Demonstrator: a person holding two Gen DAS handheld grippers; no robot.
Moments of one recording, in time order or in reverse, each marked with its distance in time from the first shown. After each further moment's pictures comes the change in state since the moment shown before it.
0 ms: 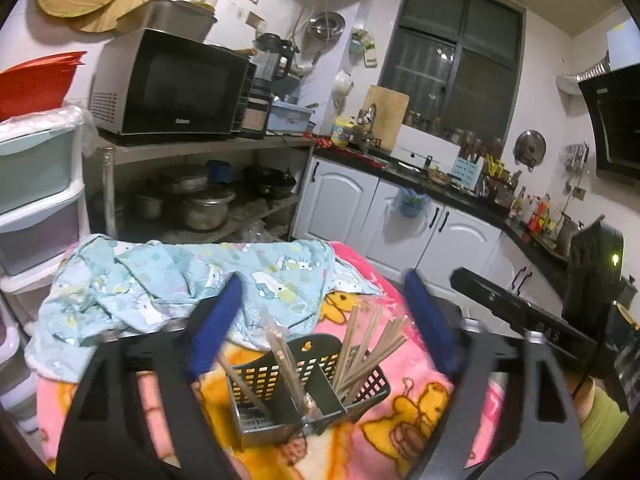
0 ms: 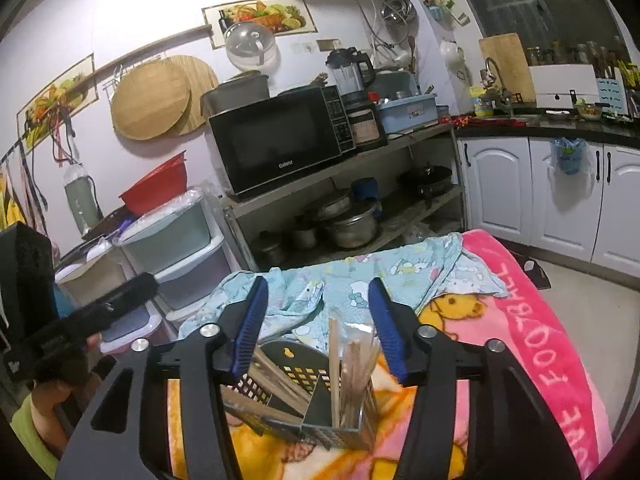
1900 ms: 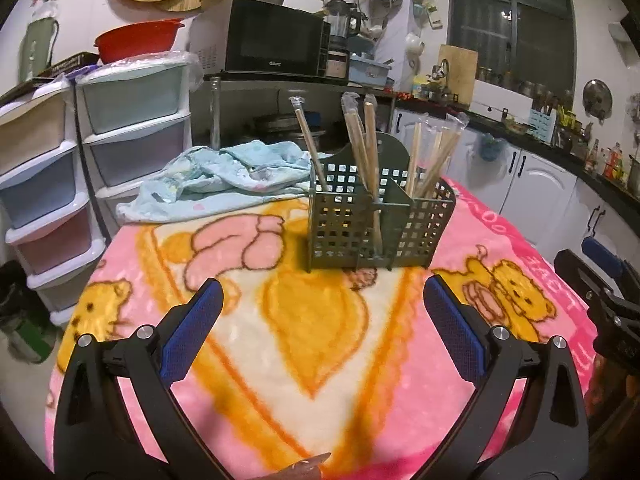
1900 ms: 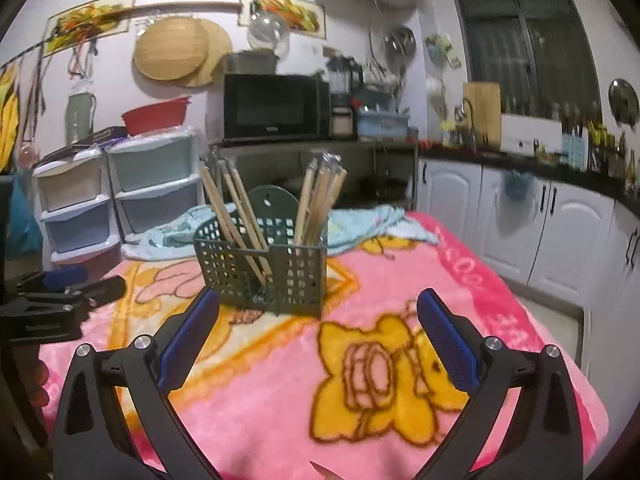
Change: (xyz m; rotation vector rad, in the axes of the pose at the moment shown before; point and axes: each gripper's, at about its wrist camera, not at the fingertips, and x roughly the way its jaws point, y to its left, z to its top) left arm -0.078 -0.027 -0.194 0.029 0.079 0.375; right arm -0.107 0.026 -0.189 -0.235 -0.071 -0.192
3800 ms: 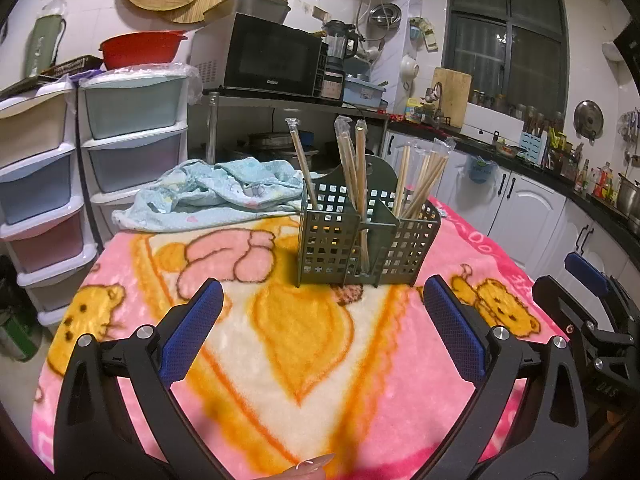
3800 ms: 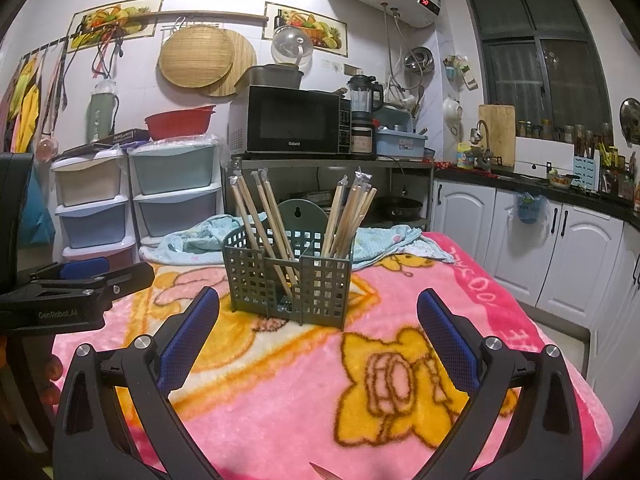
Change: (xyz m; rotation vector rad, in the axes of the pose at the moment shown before) left arm -0.013 0.000 -0.001 -0.033 -0.061 -0.042; right arm -0.009 0.020 -0.004 -0.042 -0.041 0.039
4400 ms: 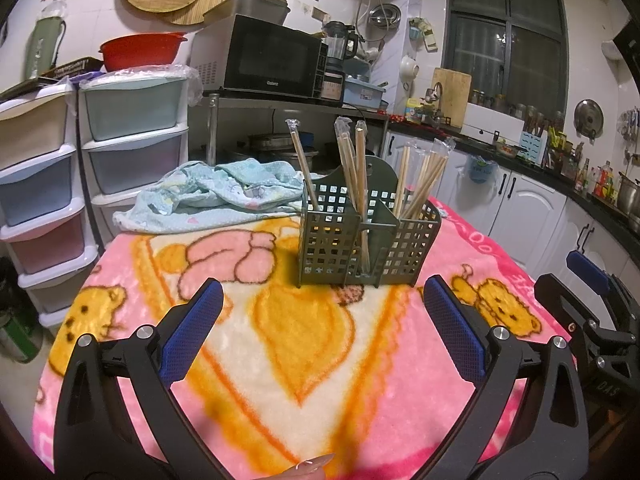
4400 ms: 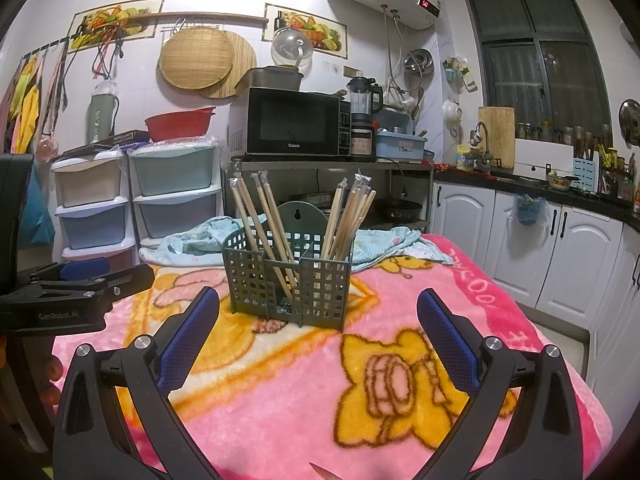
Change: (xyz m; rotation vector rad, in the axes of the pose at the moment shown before) left arm -0.001 0.001 0.000 -0.003 -0.002 -0.002; right arm 0.000 0.001 0.001 -0.002 -0.006 0.000
